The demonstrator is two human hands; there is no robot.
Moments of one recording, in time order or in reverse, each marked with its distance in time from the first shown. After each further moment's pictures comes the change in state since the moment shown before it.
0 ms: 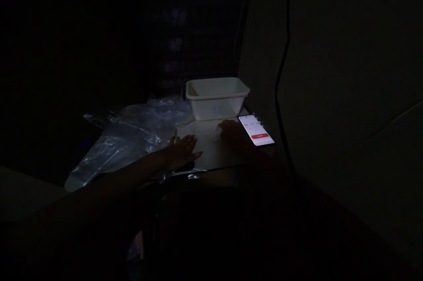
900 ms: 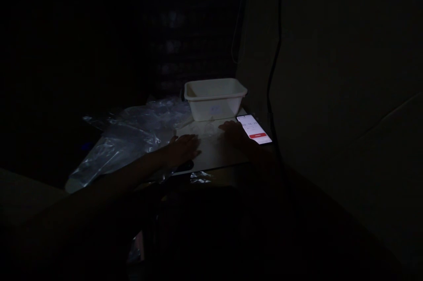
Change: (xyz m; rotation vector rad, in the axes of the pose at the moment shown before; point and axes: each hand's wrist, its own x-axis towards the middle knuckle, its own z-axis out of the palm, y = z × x) left_hand -0.006 -0.004 -0.009 0.023 0.139 0.139; right_hand 0.008 0.011 0.001 -0.002 -0.090 0.011
